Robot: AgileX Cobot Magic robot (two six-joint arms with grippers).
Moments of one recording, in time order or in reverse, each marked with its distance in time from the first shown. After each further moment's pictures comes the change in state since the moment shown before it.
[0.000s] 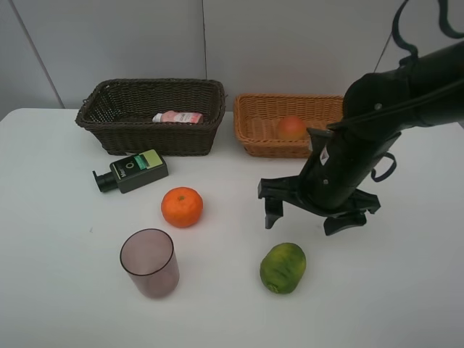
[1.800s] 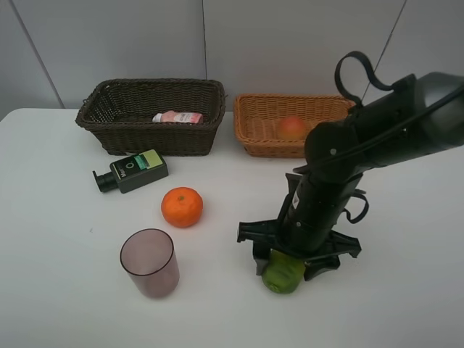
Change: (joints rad) left arm 0.000 0.000 0.000 0.000 0.000 0.000; right arm 0.116 0.133 0.022 0.115 -0.005 0.039
